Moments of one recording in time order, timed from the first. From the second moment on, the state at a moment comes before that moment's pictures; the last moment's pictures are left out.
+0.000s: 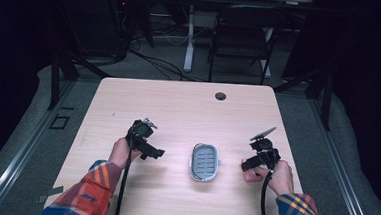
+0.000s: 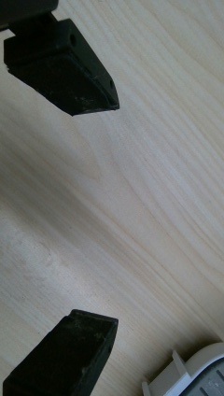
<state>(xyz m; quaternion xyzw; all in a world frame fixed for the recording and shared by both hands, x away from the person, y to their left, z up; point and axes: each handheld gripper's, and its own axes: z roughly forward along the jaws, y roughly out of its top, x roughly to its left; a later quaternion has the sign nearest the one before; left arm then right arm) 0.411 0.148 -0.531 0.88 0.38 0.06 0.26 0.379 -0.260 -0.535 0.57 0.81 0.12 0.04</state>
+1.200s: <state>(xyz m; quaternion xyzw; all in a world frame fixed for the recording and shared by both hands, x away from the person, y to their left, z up) 0.411 0.148 -0.531 0.89 0.38 0.06 0.26 0.380 -0.257 -0.542 0.55 0.83 0.09 0.01</state>
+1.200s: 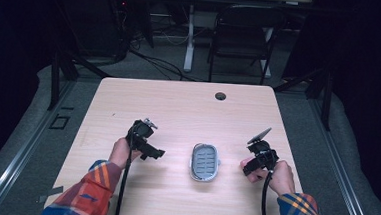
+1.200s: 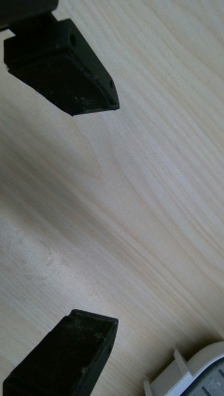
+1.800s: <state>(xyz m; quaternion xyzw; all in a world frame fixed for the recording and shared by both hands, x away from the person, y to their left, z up) 0.411 0.148 -0.531 0.89 0.38 0.06 0.26 0.379 -0.260 -0.533 0.54 0.83 0.10 0.01</state>
